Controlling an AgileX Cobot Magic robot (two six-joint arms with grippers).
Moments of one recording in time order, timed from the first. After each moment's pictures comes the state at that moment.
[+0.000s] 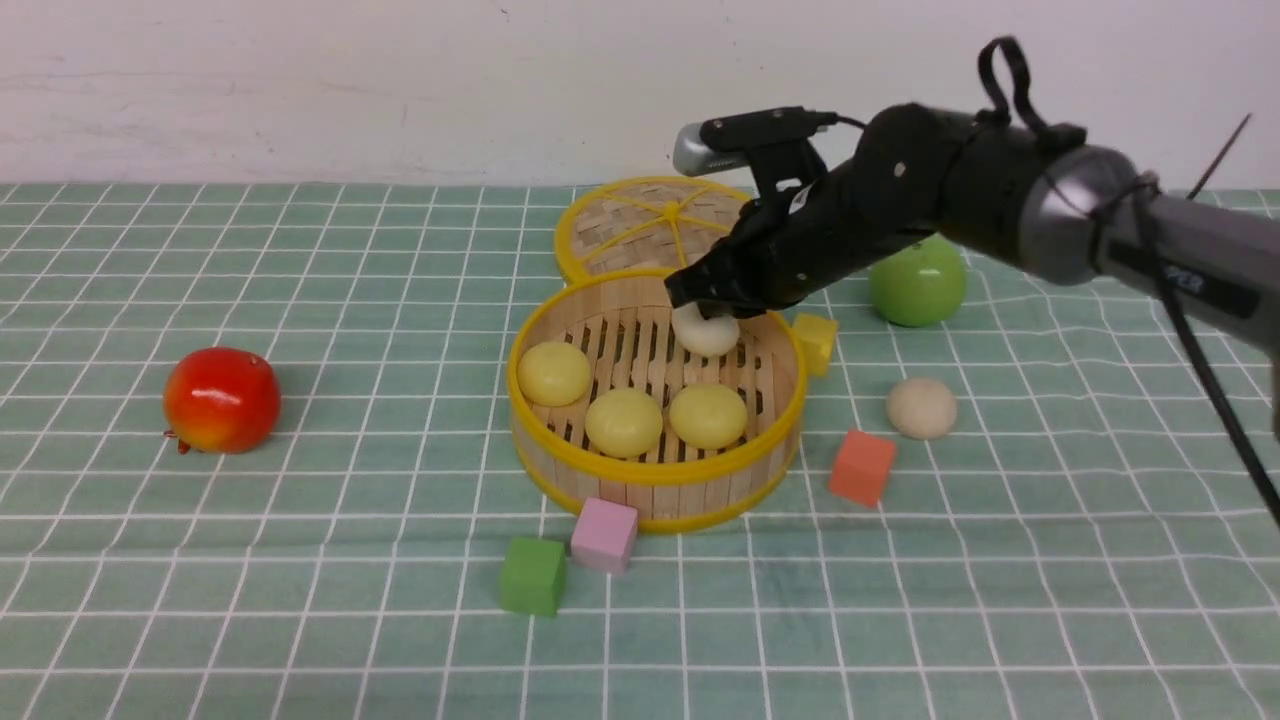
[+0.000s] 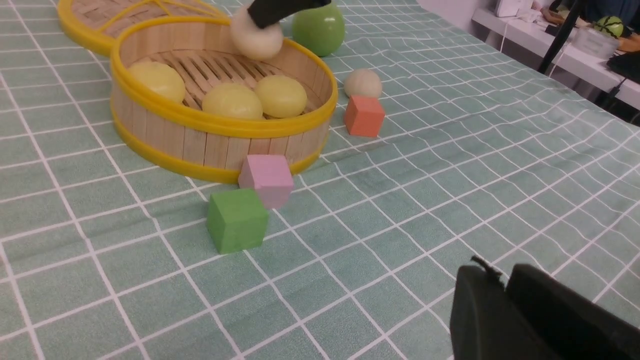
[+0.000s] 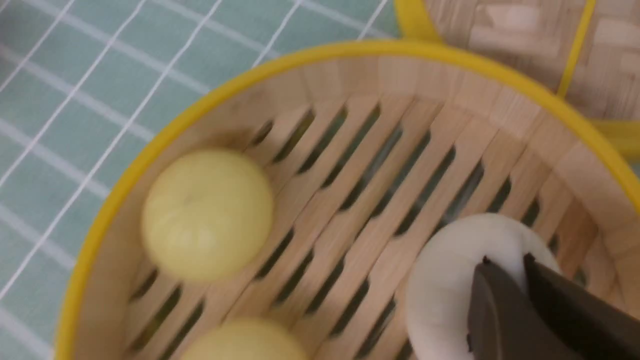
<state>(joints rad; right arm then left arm) 0.39 2.18 -1.85 0.37 0.53 -0.24 -0.71 0.27 -0.15 -0.09 0.14 -0.17</state>
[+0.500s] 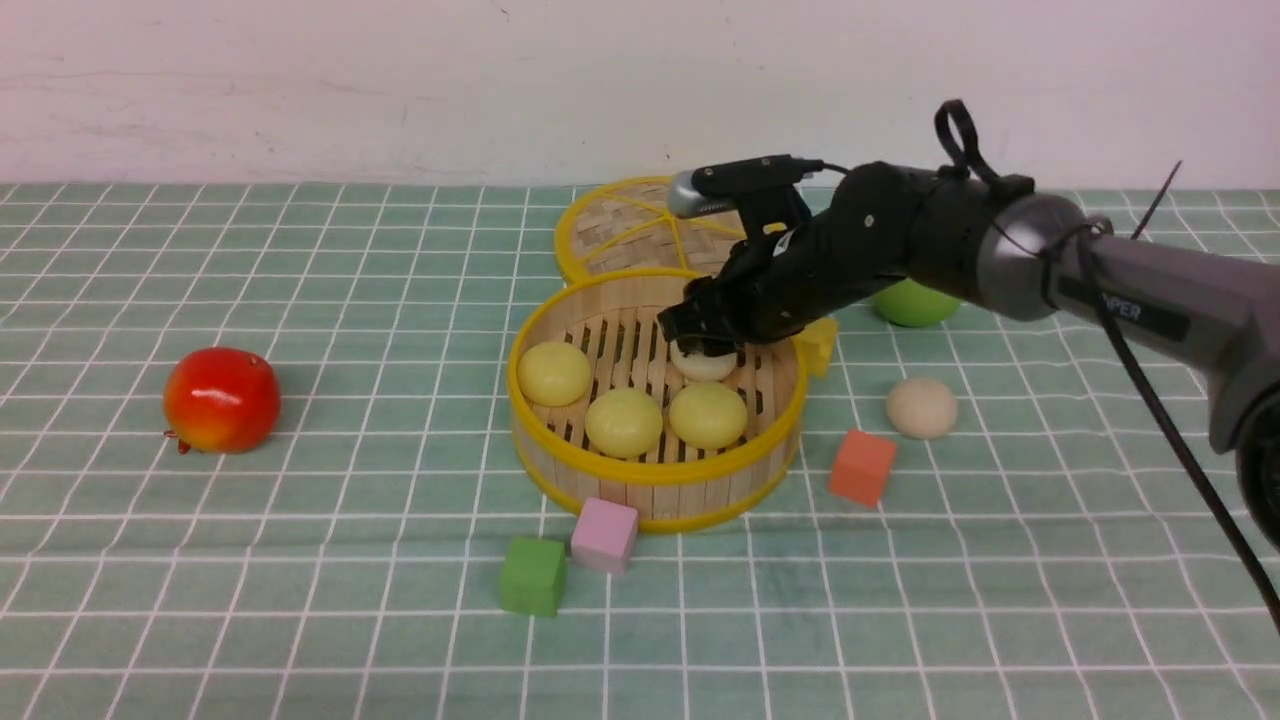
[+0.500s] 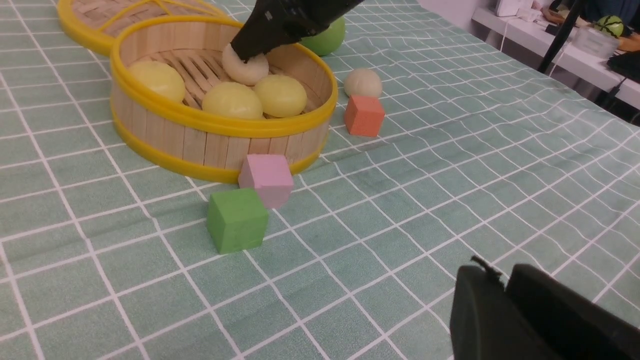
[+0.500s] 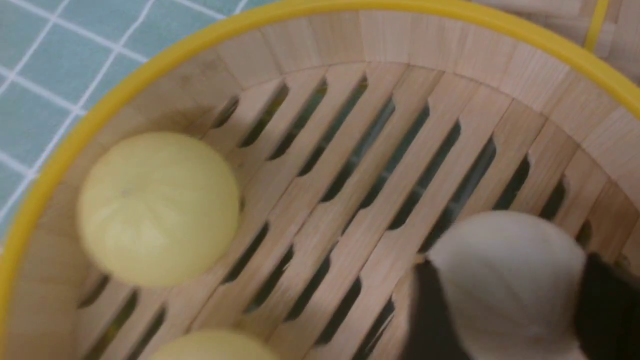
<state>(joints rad) 0.39 2.22 -1.85 0.37 0.54 -0.24 -0.71 0.27 -0.15 -0.09 0.14 -0.17</state>
